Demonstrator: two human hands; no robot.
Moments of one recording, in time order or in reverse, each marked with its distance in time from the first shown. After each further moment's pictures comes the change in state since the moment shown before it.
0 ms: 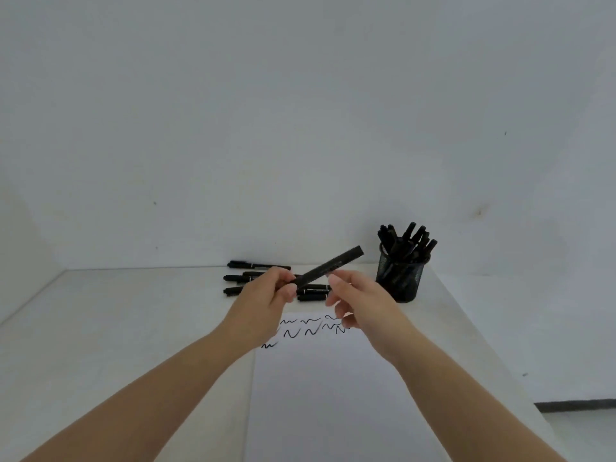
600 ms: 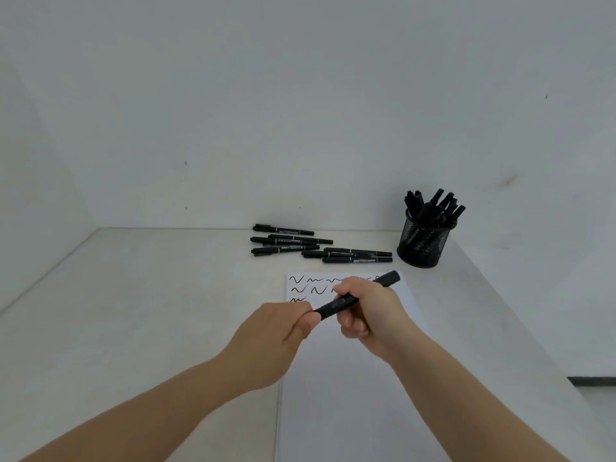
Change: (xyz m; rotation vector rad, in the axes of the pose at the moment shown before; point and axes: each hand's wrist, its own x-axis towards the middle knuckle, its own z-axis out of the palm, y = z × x) left_hand -0.096 -0.008 -0.011 0.221 -0.197 0.134; right_hand -0.040 0.025 0.049 0.352 -0.022 0.301
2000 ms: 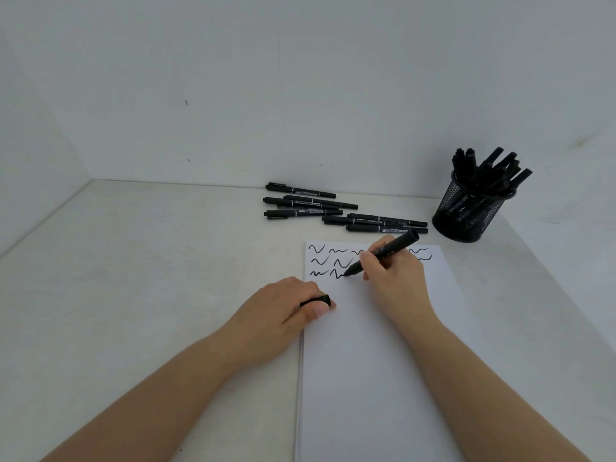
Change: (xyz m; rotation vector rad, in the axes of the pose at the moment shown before) left_hand 0.006 -0.052 0.011 -0.122 -0.166 -0.040; right_hand 0.073 0.036 -0.022 -0.665 0.344 -0.534
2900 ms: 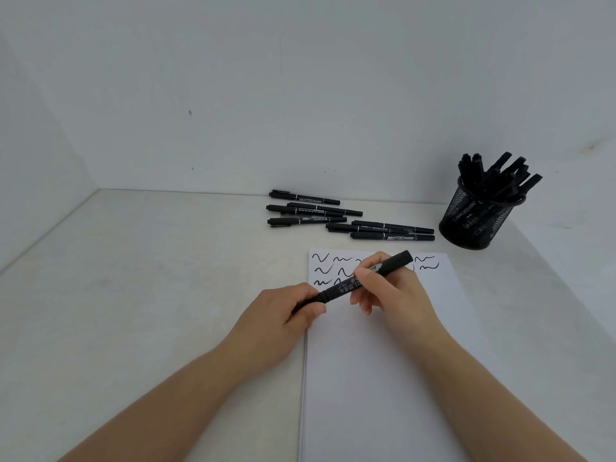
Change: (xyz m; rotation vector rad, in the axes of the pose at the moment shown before) left_hand 0.004 -0.005 0.005 -0.065 0.157 -0.104; right_hand -0.017 -0.014 -0.005 0.496 -0.345 0.015
